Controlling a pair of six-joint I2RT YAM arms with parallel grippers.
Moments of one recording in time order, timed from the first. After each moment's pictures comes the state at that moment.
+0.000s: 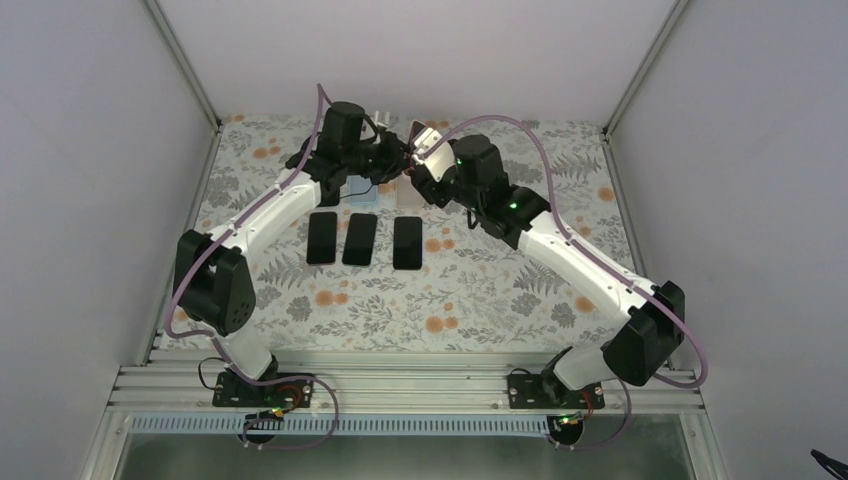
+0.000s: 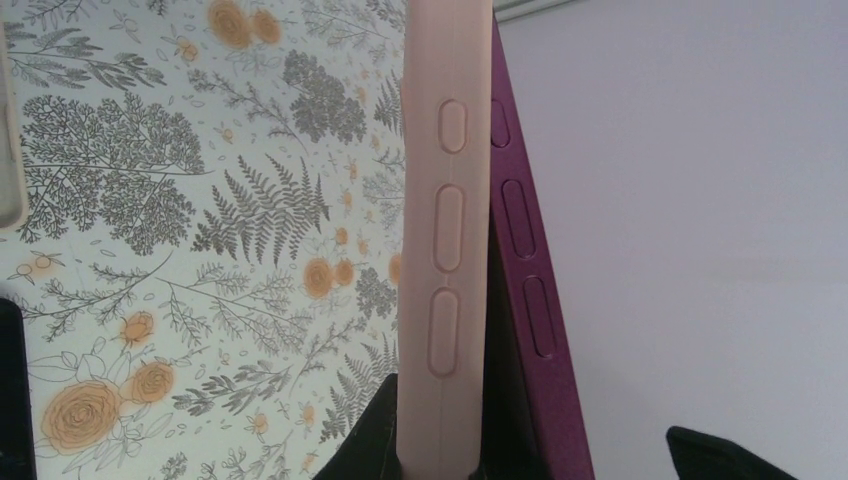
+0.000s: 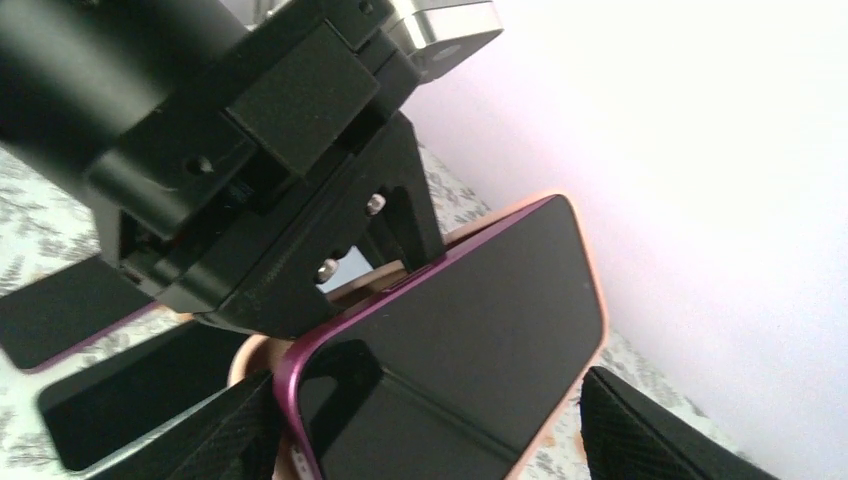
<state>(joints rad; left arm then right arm) -0.47 1.71 1.49 -0.26 0.59 -1.01 0.71 1.44 1.35 -0.31 0.09 -0.33</state>
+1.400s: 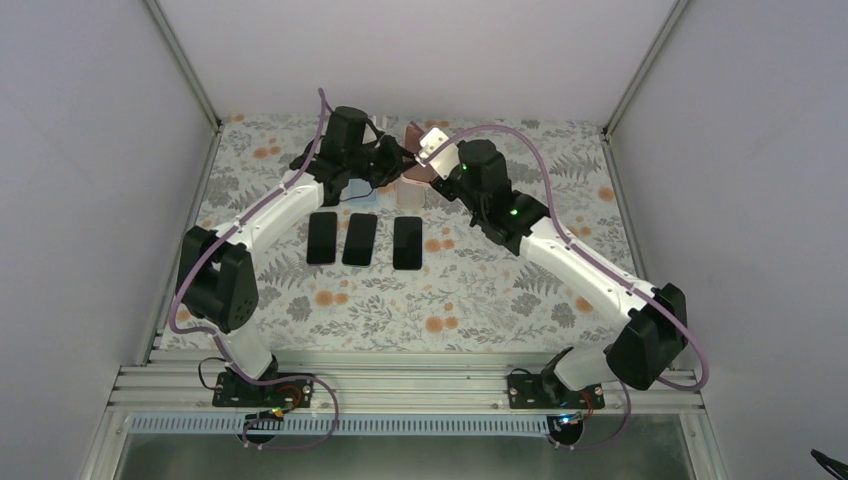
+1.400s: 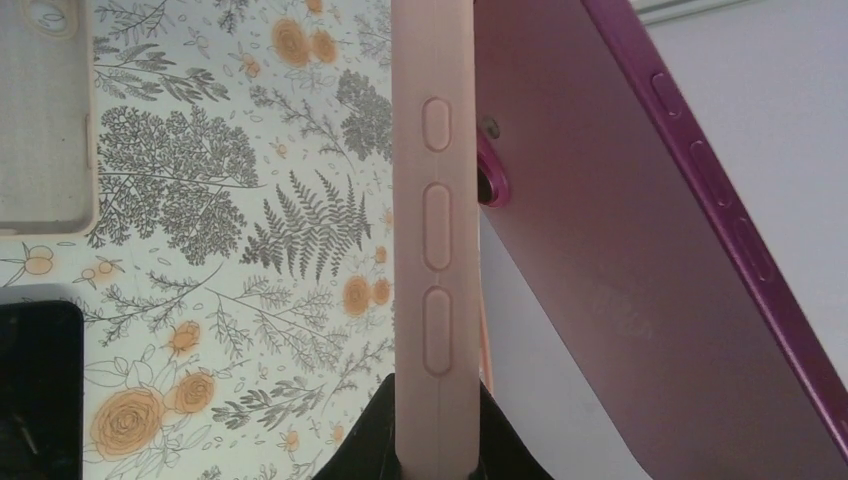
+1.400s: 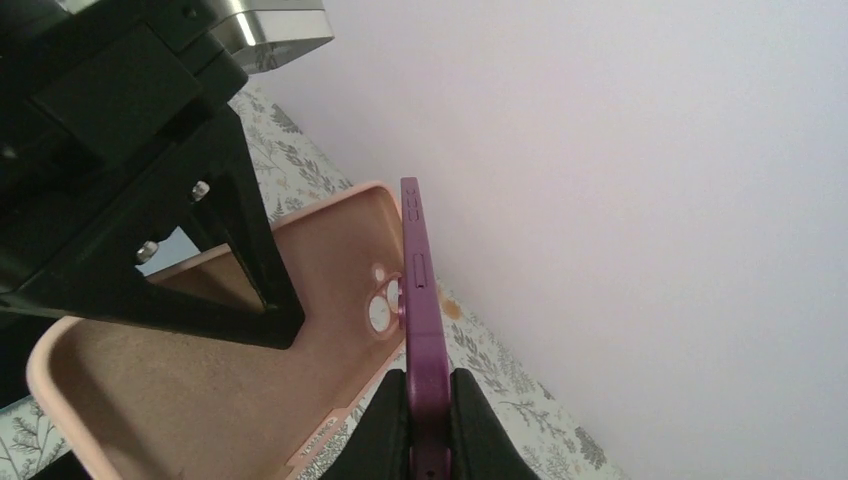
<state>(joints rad) -0.47 1.73 1.47 -0.26 0.52 -1.02 0.70 1.43 1.26 -0.14 0.32 -0.53</state>
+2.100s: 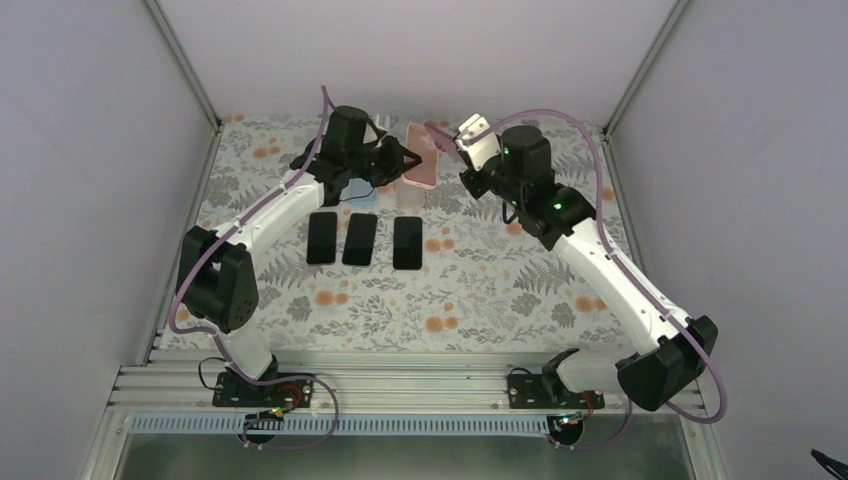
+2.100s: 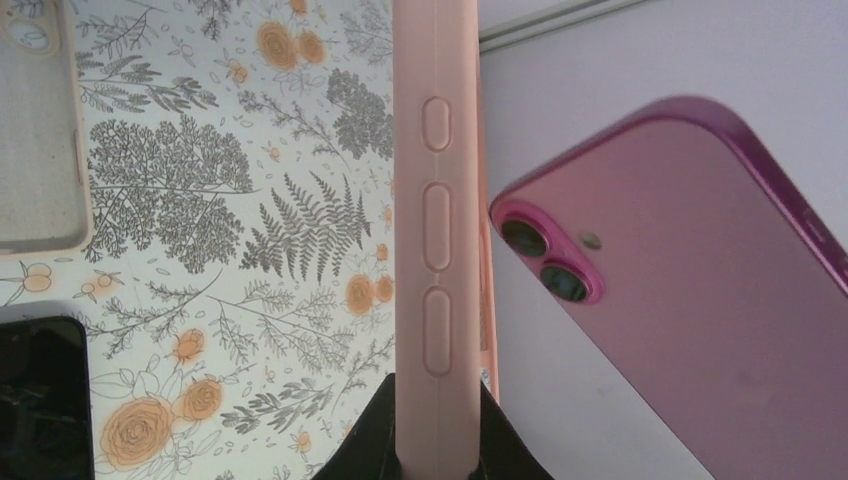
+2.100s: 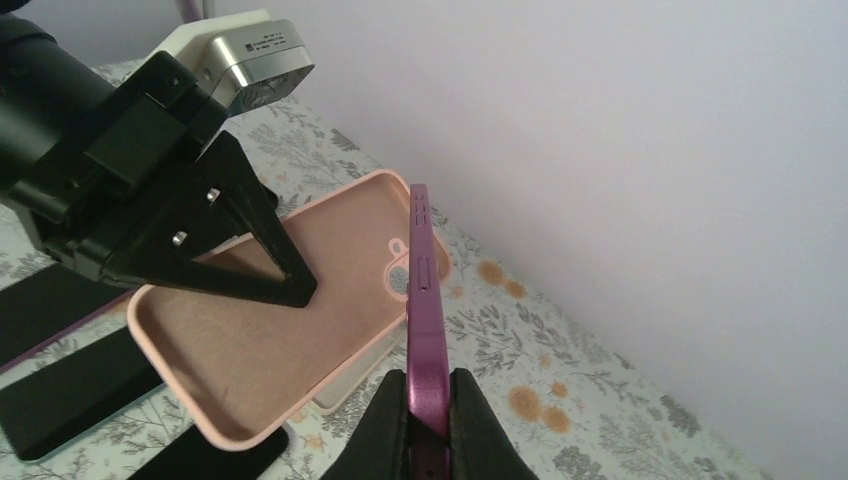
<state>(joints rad) -0.47 1.73 1.47 -0.26 0.53 -0.96 0.57 1.31 1.33 -0.37 0.07 -0.35</state>
